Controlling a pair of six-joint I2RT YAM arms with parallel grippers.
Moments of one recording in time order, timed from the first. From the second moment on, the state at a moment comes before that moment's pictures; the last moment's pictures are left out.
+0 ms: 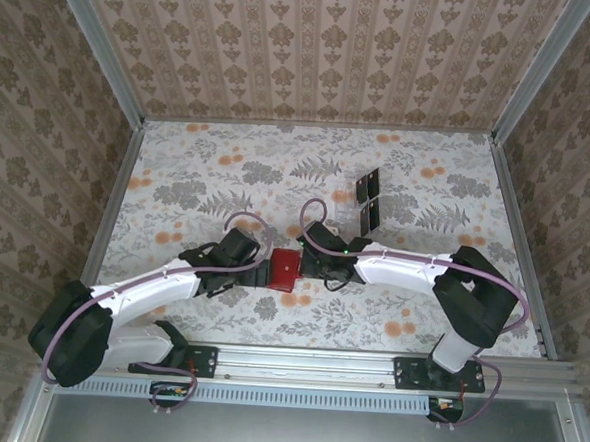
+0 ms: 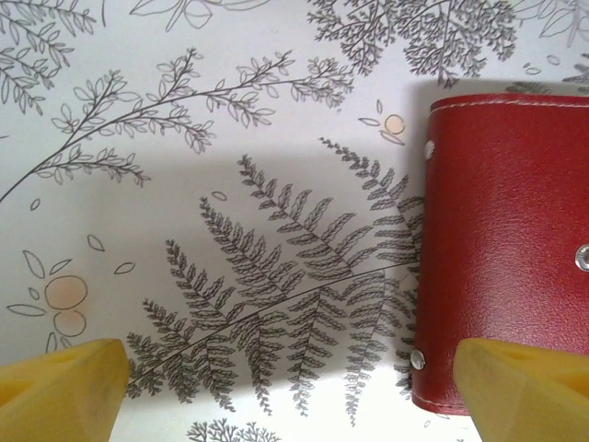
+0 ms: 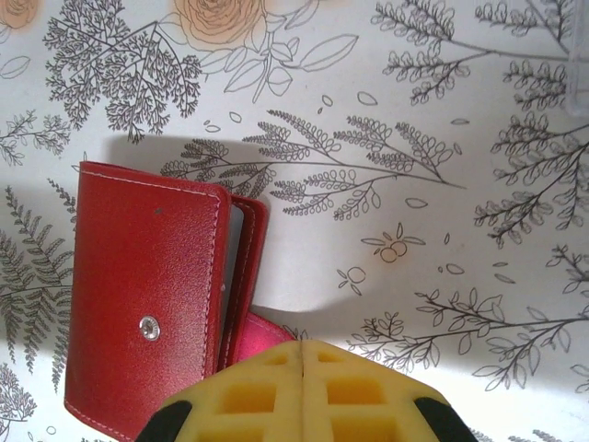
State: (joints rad) left arm -0.76 1.18 0.55 -0.43 -0.13 -0.60; right arm 0.87 1.66 0.96 -0.35 0.12 0.90
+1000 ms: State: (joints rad) left arm -0.70 1.40 0.72 -0.38 -0.09 -0.55; right arm 0.80 1.66 0.95 -0.29 0.02 0.77
